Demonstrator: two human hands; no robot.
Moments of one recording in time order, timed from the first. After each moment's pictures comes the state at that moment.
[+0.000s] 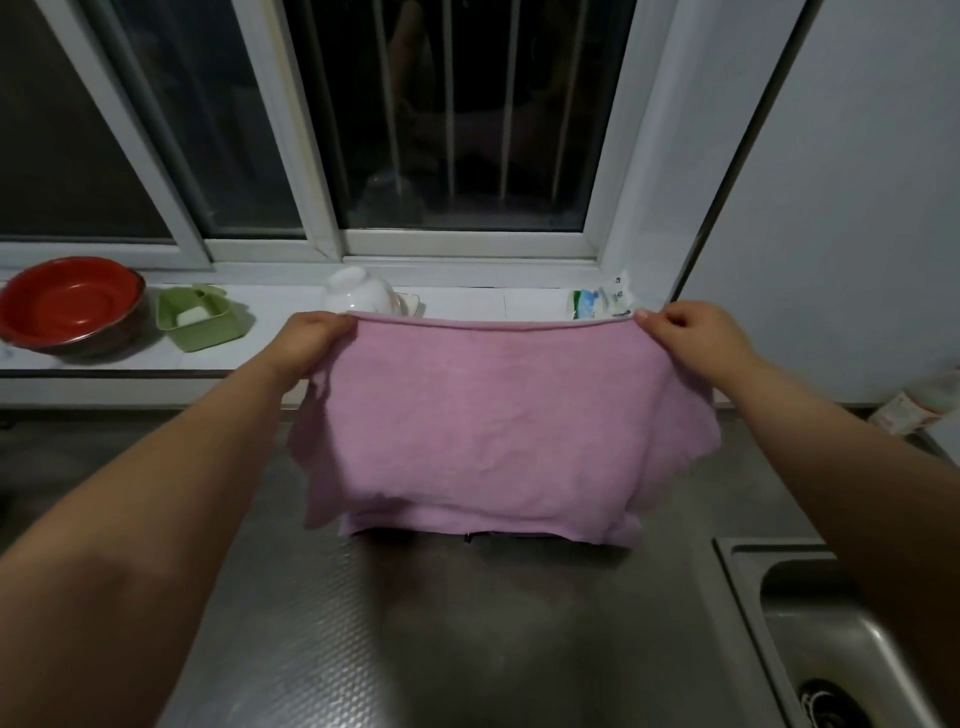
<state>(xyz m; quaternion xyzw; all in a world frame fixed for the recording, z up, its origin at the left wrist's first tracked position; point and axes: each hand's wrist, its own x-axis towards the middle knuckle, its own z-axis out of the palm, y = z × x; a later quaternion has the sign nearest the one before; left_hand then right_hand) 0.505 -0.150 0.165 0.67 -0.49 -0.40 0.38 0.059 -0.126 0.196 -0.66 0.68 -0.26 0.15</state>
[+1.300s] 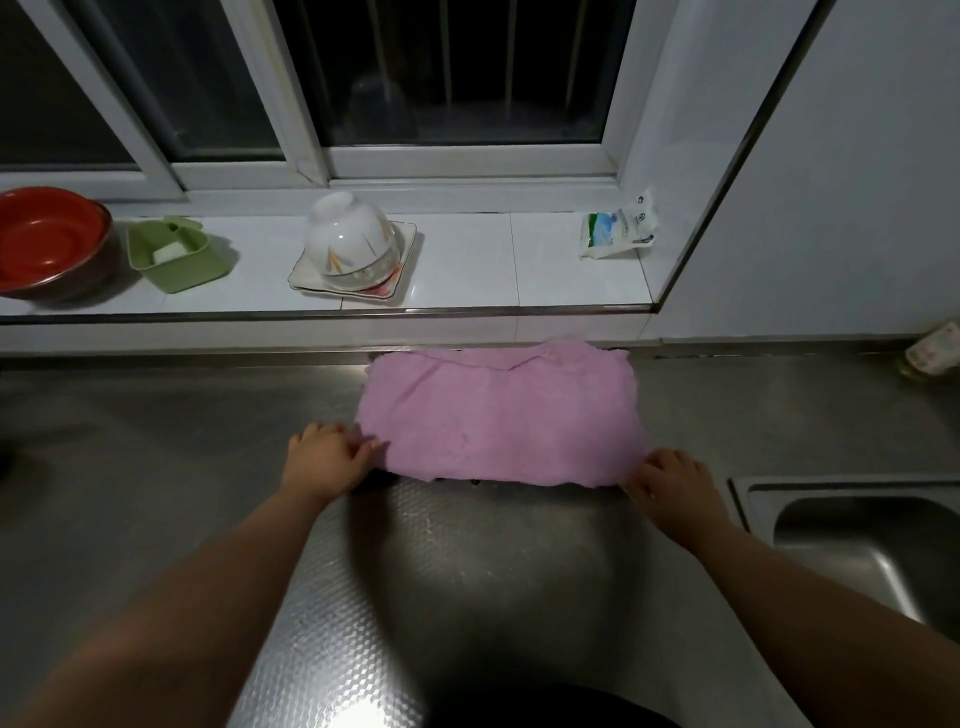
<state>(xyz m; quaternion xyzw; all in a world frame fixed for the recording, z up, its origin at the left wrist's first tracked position) 0.503 -0.039 -0.007 0.72 -0.68 -0.13 -0.03 0.055 0.002 -0.027 -0.73 0.68 0.04 0.06</state>
